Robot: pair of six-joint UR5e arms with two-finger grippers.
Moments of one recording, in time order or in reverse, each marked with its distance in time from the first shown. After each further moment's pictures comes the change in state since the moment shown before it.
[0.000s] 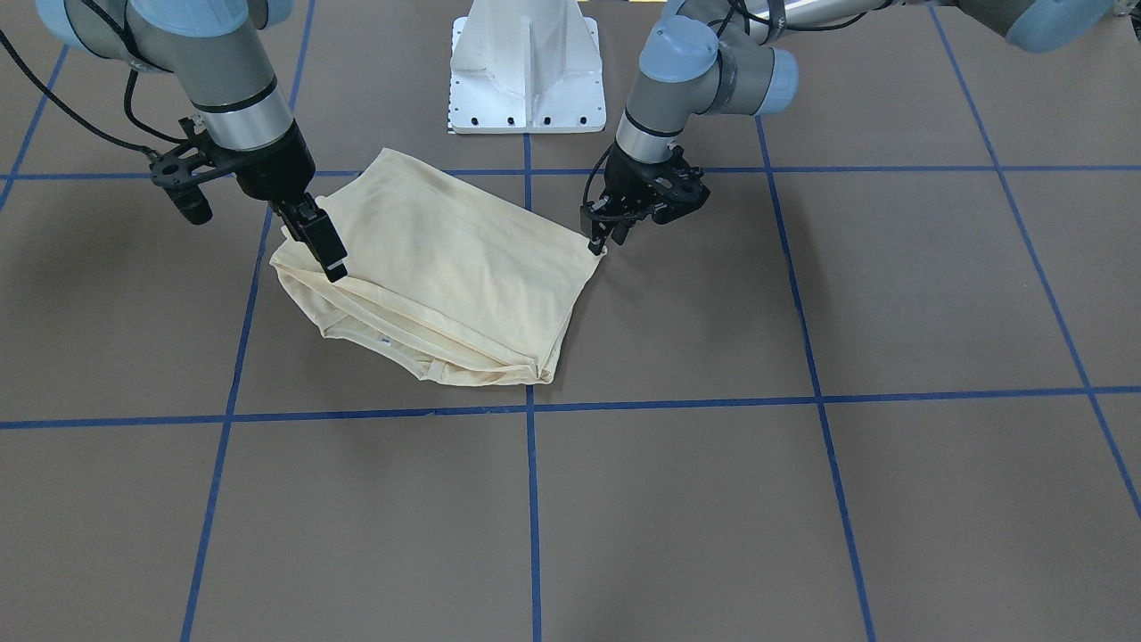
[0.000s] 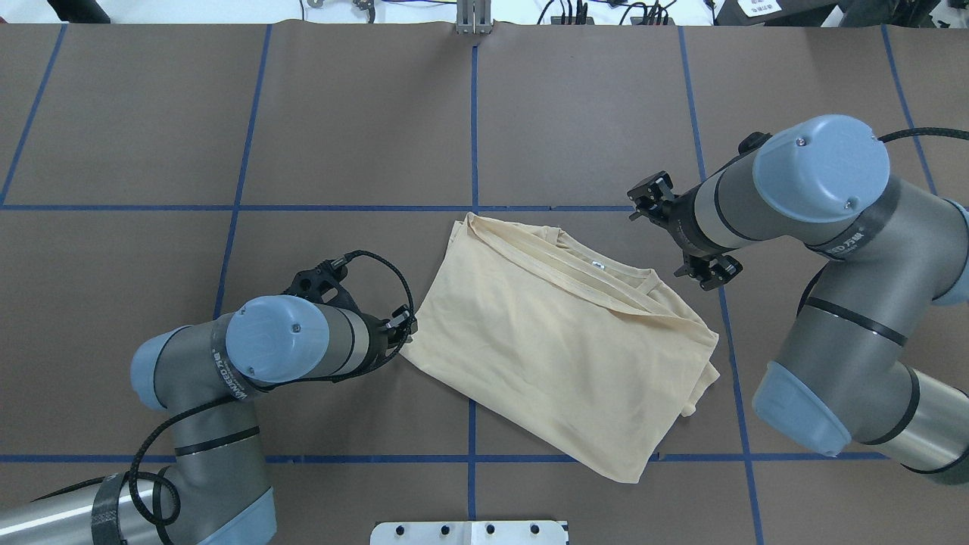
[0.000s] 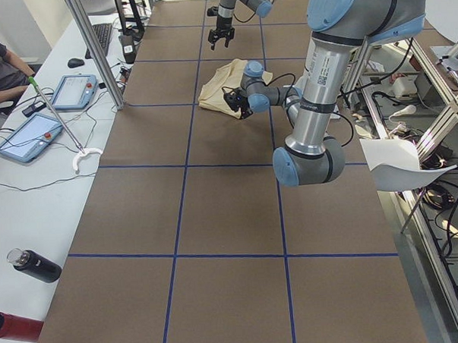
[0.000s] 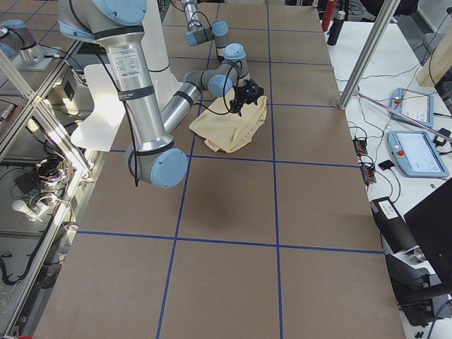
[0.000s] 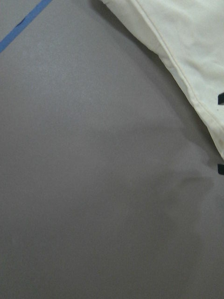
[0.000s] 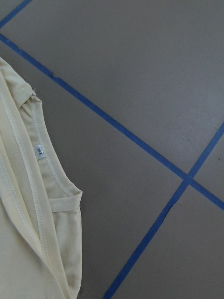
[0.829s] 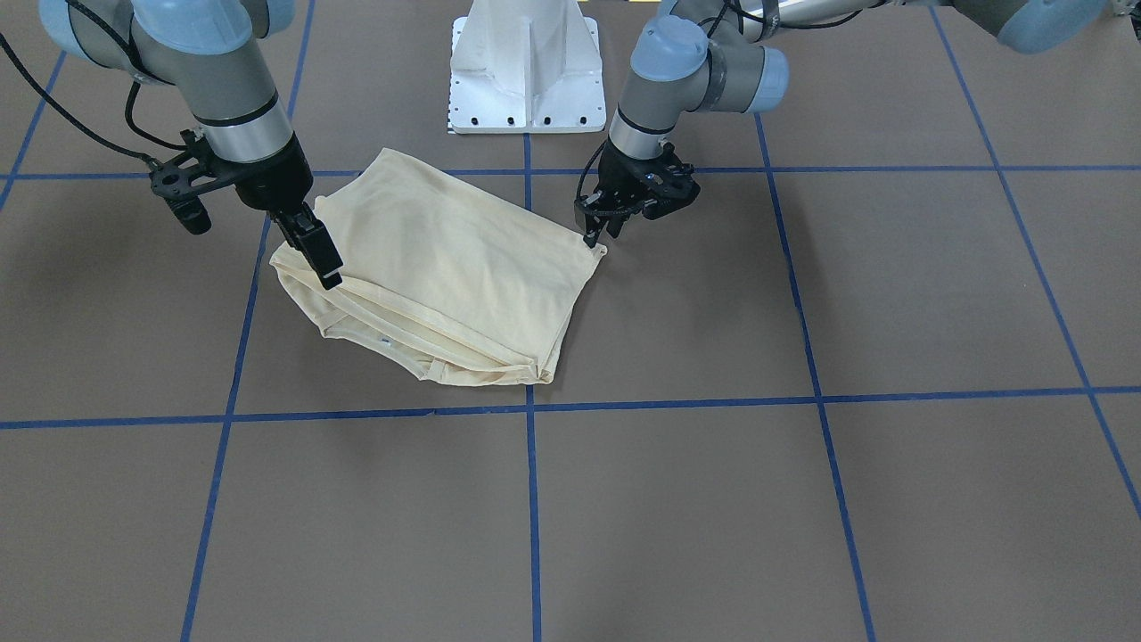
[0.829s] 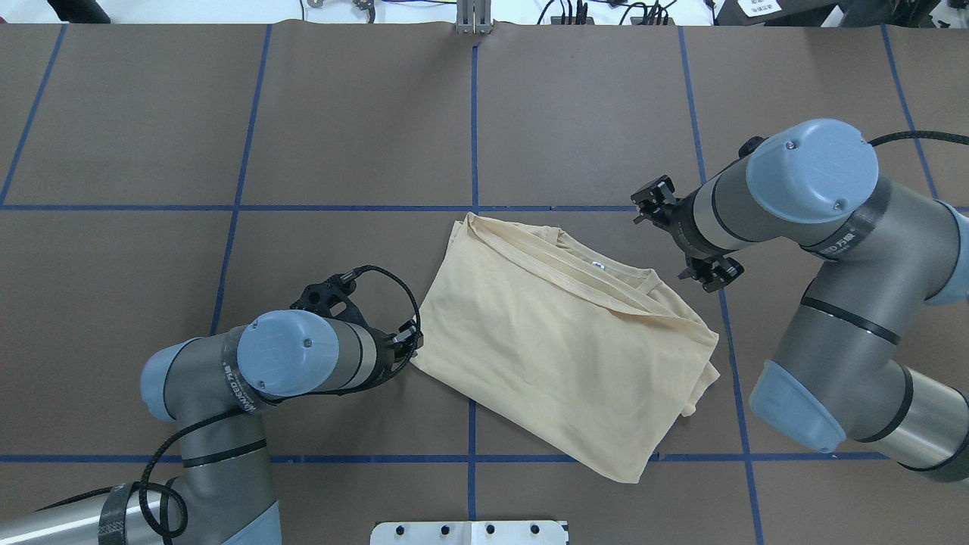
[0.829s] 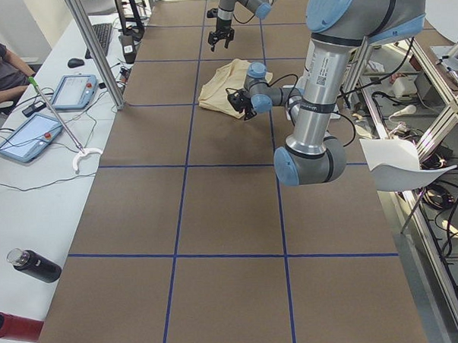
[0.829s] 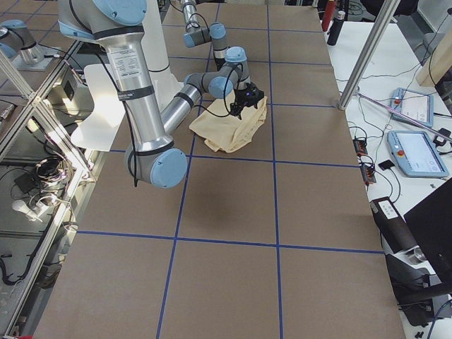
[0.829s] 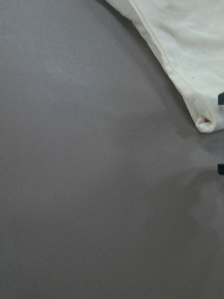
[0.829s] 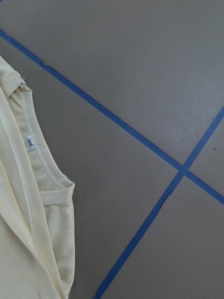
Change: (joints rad) left arm 0.021 -0.012 0.013 -0.001 -0.001 0.008; right arm -0.002 -0.004 -0.014 -0.009 -0.002 0.000
